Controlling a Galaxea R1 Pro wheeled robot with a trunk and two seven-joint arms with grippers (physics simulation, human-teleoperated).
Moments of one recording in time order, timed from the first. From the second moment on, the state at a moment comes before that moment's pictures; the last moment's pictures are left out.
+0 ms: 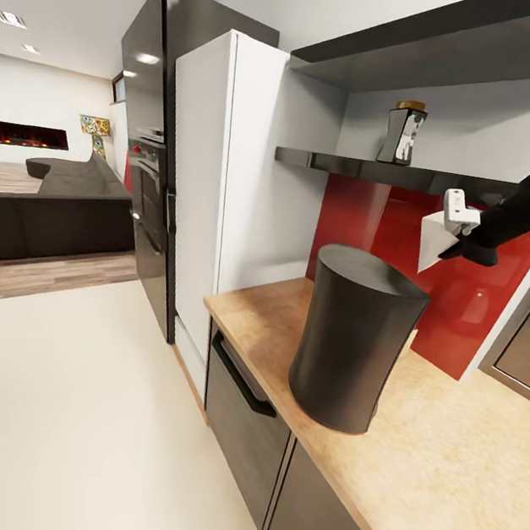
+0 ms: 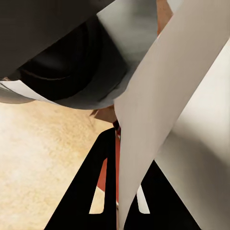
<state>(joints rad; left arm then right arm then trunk) 0.00 -0.07 0.03 -0.33 0.02 -0.21 0.00 -1.74 -0.58 0.79 -0.95 0.52 0.34 1.56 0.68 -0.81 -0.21</state>
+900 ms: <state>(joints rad) 0.00 -0.07 0.03 -0.33 0.02 -0.21 0.00 -1.75 -0.58 0.78 -0.95 0.52 0.34 1.56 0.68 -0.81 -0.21</state>
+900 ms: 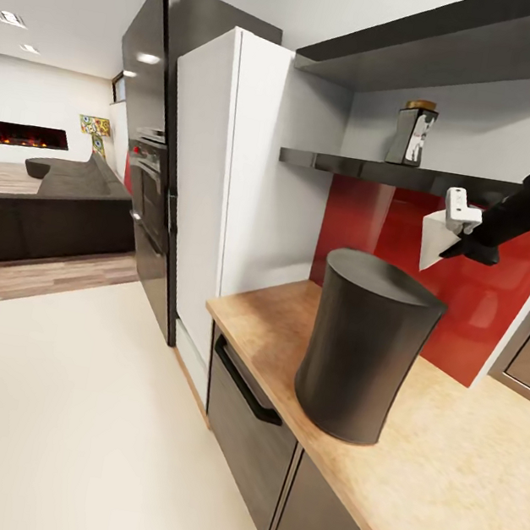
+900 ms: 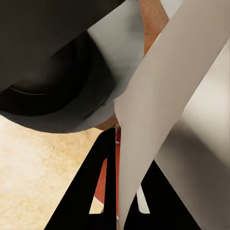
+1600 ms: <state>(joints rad) 0.00 -0.07 0.03 -0.33 0.02 -0.21 0.00 -1.75 -0.58 0.78 -0.95 0.52 0.34 1.56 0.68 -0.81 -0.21</state>
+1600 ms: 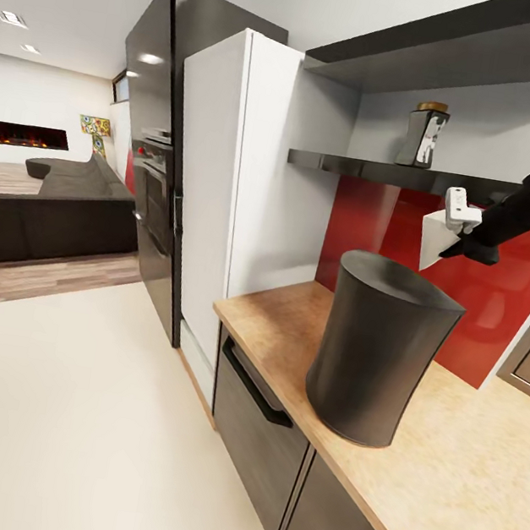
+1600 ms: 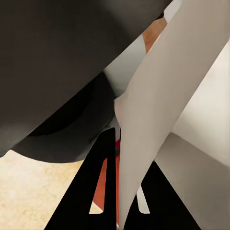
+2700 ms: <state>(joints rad) 0.00 -0.07 0.03 -0.33 0.02 -0.21 0.00 -1.75 -0.58 0.78 -0.95 0.52 0.34 1.56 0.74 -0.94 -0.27</state>
